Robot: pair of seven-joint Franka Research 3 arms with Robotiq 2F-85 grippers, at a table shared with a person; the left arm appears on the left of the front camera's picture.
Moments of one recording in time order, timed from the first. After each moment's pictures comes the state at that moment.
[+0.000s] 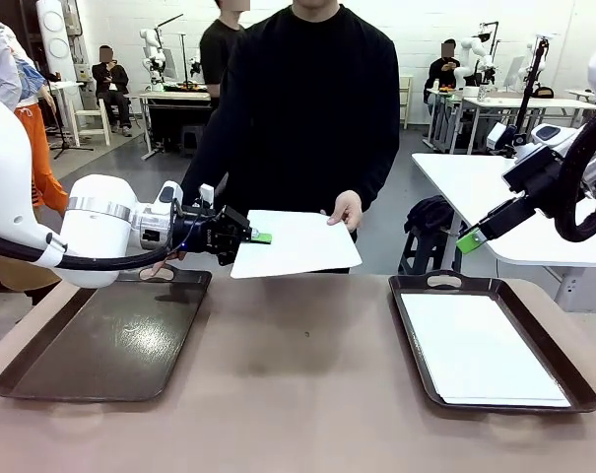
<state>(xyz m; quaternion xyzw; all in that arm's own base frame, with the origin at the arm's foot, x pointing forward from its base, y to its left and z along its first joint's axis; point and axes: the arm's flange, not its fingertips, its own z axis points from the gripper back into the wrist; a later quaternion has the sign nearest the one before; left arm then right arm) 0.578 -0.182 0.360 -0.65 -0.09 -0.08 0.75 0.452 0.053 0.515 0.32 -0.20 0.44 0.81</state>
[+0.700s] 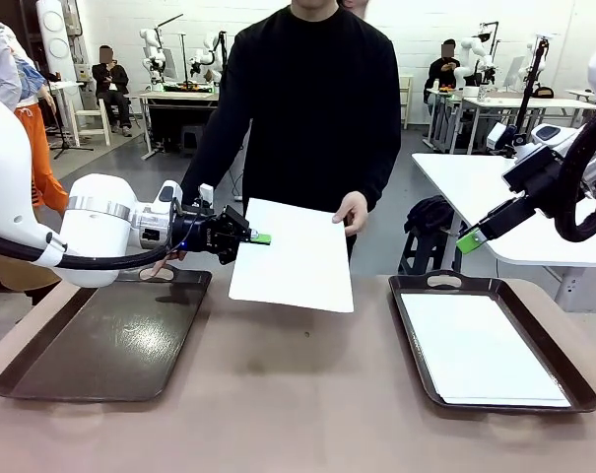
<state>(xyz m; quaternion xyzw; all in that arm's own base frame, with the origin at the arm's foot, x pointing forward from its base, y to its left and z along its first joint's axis) 0.579 -0.181 0.360 -0.65 -0.09 -0.07 0.75 0.452 0.053 0.515 0.32 -0.20 0.44 0.81</state>
